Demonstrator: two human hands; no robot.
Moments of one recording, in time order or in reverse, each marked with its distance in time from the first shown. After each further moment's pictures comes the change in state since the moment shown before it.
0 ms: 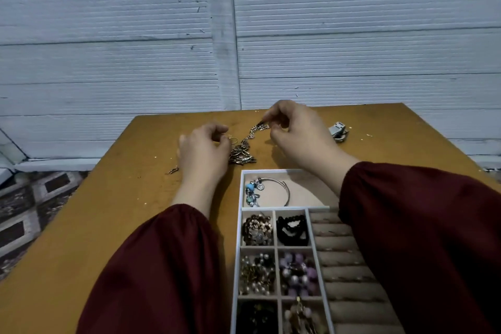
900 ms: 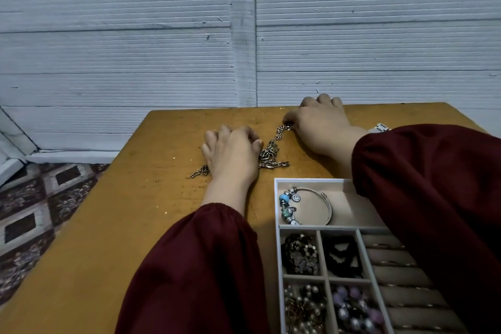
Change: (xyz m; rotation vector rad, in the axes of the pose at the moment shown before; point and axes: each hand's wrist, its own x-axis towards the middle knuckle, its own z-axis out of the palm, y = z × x) left_hand 0.016 -0.005 0.015 0.349 -0.174 -0.006; right_hand 0.071 0.040 0.044 -0.803 -0.253 -0.080
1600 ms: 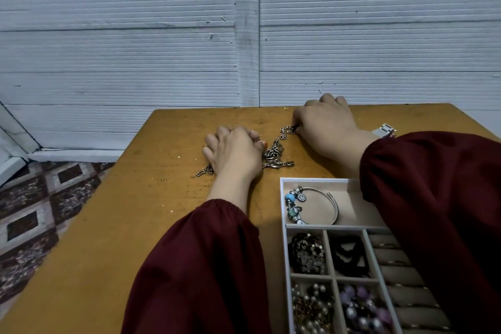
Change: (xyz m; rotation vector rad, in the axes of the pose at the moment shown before) left_hand 0.004 0.001 -0.003 -0.090 -0.059 -0.114; right_hand -0.005 -0.006 -0.005 -0.079 0.075 -0.002
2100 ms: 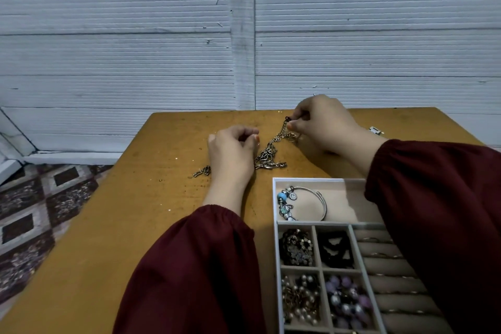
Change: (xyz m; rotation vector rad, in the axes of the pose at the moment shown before) left_hand -0.003 -0.010 0.005 -0.566 0.112 0.110; right_hand -0.014 0.004 -0.033 0.635 -0.028 0.168
